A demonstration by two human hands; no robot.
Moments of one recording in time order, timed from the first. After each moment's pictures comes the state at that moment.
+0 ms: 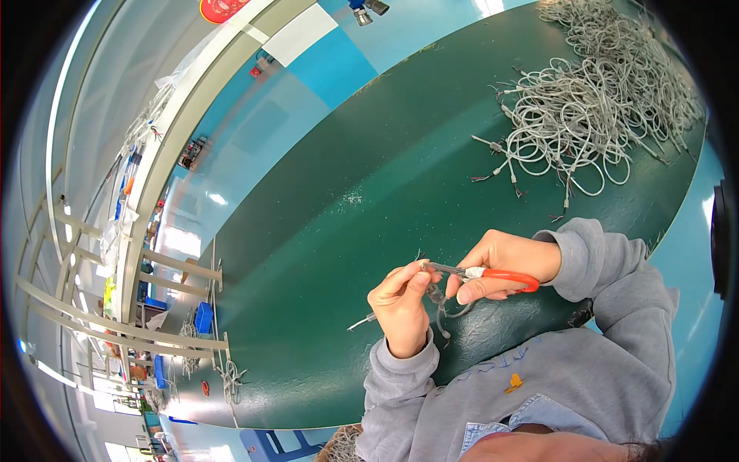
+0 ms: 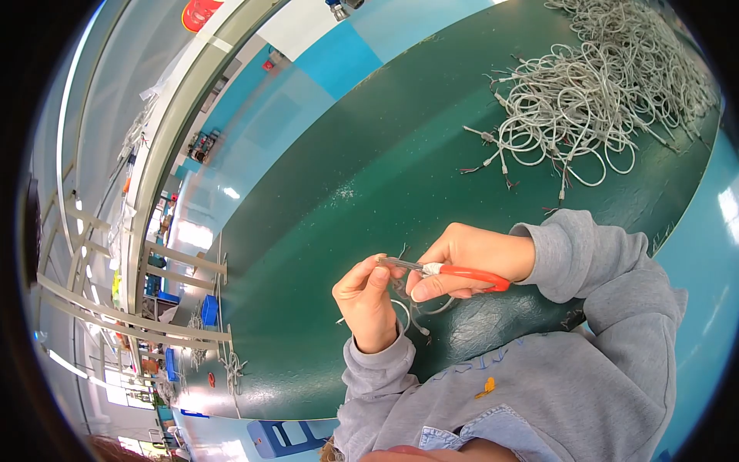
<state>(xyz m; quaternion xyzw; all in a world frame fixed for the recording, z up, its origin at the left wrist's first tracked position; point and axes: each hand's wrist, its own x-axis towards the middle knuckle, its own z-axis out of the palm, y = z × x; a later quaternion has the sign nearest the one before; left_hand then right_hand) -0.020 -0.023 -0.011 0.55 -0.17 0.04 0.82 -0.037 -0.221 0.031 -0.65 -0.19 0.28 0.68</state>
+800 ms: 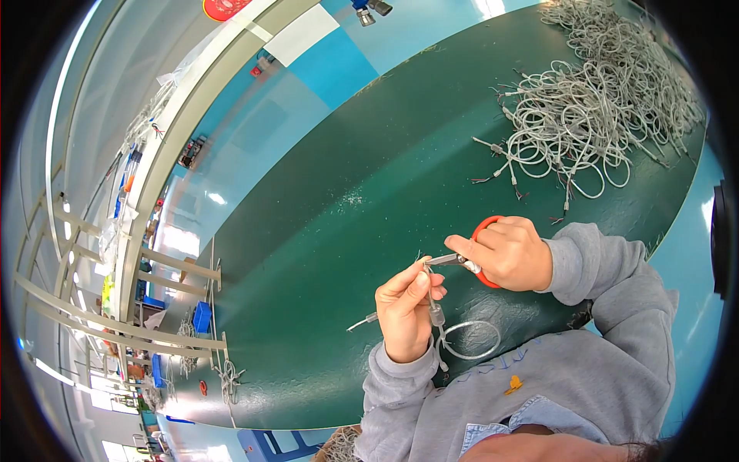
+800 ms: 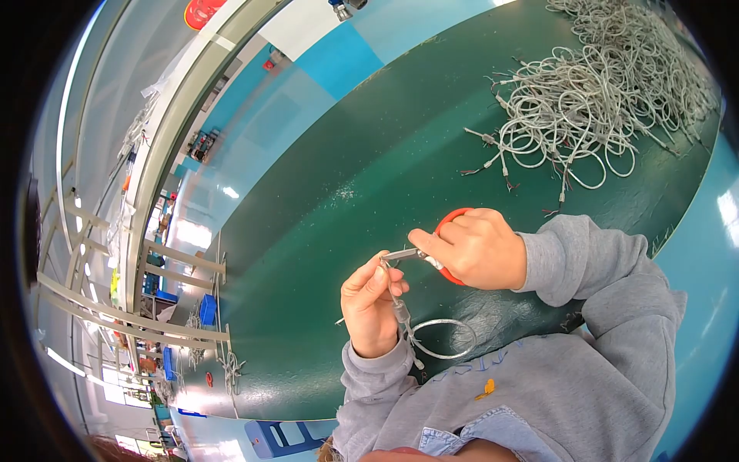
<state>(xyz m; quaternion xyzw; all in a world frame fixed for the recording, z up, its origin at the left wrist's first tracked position) -0.025 -0.019 0.000 0.45 -0.08 -0.12 0.88 -0.033 -0.216 0.005 -0.85 -0.30 -0.40 0.18</state>
